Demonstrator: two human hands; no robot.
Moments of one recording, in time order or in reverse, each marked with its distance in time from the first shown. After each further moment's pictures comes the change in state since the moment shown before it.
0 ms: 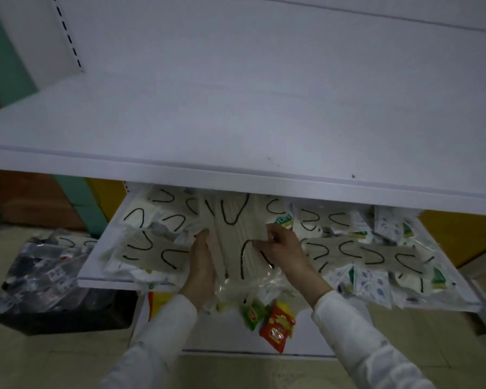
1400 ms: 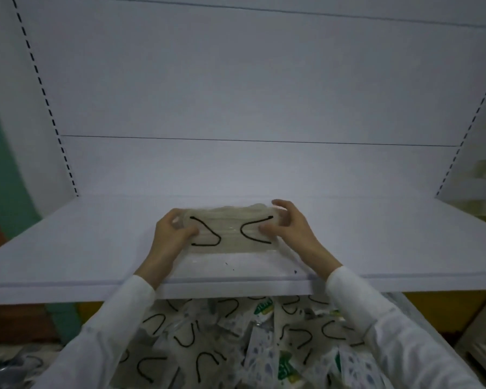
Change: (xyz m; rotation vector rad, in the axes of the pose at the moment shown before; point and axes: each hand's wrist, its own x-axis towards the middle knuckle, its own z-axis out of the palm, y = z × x) left_hand -0.033 0.195 0.111 0.535 -0.219 0.780; right_hand 0.039 -0.176 -0.123 -0.033 0.096 -0.404
